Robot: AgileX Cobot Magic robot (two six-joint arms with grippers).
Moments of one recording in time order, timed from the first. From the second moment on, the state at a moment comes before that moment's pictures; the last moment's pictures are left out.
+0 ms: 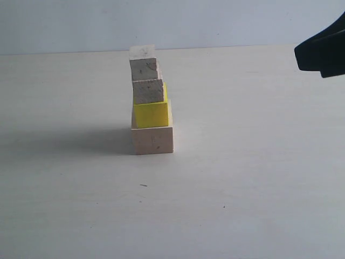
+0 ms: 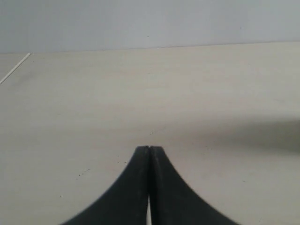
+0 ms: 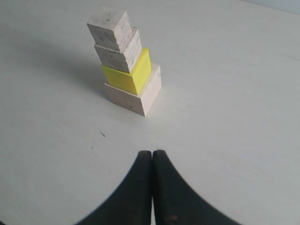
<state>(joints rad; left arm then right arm) 0.02 0.01 0.00 0.01 0.37 0.06 0.85 0.91 -1.02 -0.21 0.98 0.41</state>
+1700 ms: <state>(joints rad) 0.04 0.01 0.00 -0.03 0.37 0.03 0.83 0.90 -1.02 -0.23 0.96 0.41</state>
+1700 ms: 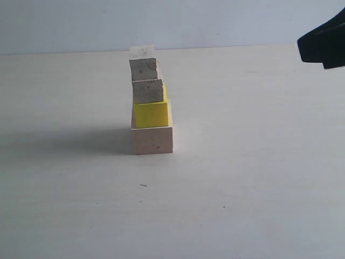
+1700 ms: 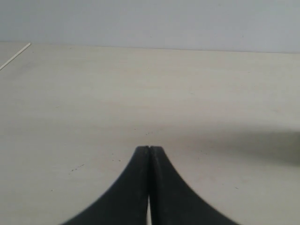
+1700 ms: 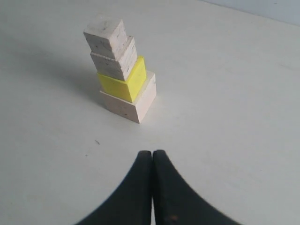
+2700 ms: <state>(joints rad) 0.04 0.01 0.00 -0.03 0.37 0.03 -0.07 0.31 -0.34 -0.16 0.46 0.27</state>
